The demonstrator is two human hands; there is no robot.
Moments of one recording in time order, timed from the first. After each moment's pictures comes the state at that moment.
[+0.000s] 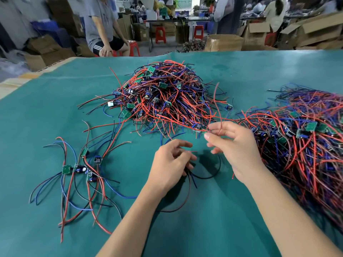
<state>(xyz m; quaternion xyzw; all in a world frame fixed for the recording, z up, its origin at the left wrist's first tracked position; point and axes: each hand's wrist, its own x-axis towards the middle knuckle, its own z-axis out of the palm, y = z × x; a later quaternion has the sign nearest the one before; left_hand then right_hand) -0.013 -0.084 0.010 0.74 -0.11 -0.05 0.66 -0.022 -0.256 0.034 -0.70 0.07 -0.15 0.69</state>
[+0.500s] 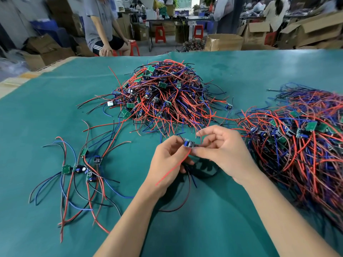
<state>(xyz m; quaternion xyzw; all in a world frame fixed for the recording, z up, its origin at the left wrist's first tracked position) -0.015 -0.083 0.018 0.69 -0.11 -0.05 0.71 -0.028 -0.249 0.036 -0.79 0.01 -0.09 0.60</state>
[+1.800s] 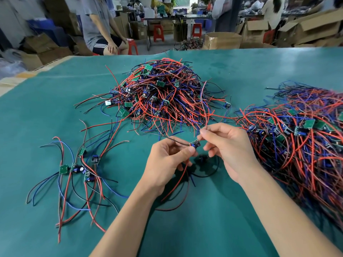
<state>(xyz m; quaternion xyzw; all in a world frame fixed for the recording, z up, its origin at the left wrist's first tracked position) -0.015 -0.078 0.019 0.64 -0.13 -0.08 0.75 -0.025 -0.248 0.037 -0.66 0.08 -0.10 0.74</state>
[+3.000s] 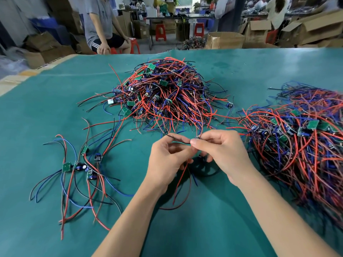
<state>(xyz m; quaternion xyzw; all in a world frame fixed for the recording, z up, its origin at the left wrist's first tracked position) -0.015 -0.081 0.015 0.64 -0.09 -0.04 0.76 -0.028 -0.239 0.032 -0.77 0.01 -0.09 0.63</state>
